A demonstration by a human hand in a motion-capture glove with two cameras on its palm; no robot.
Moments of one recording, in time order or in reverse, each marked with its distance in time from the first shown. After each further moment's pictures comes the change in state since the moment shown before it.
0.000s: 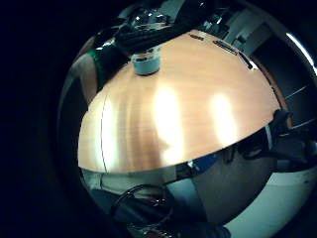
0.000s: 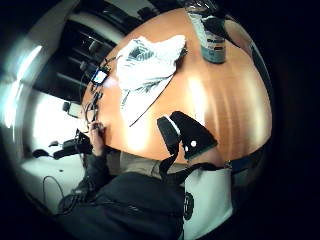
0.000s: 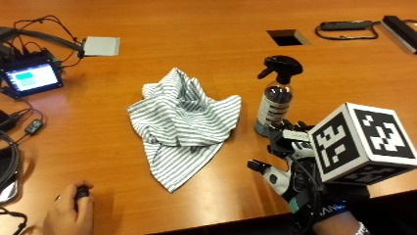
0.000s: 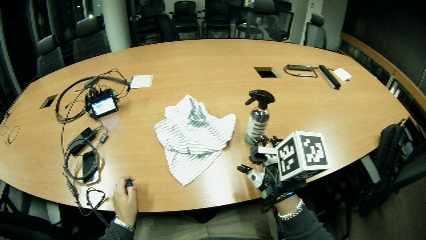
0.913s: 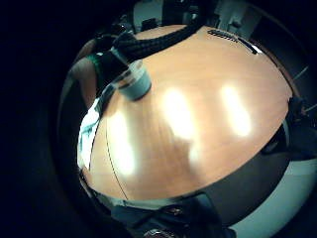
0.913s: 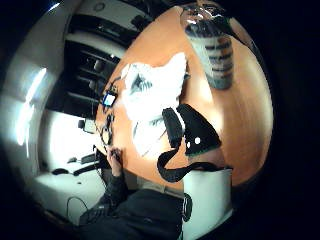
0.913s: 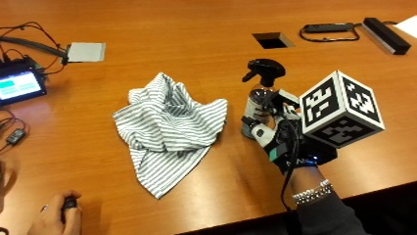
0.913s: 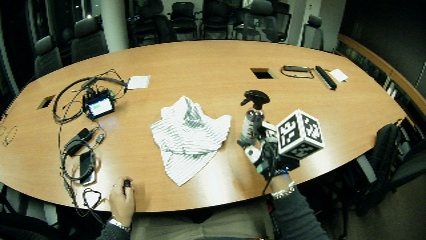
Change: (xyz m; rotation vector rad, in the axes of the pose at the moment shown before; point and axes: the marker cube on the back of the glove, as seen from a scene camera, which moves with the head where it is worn) arm -0.003 -0.085 0.026 0.028 -0.193 0.166
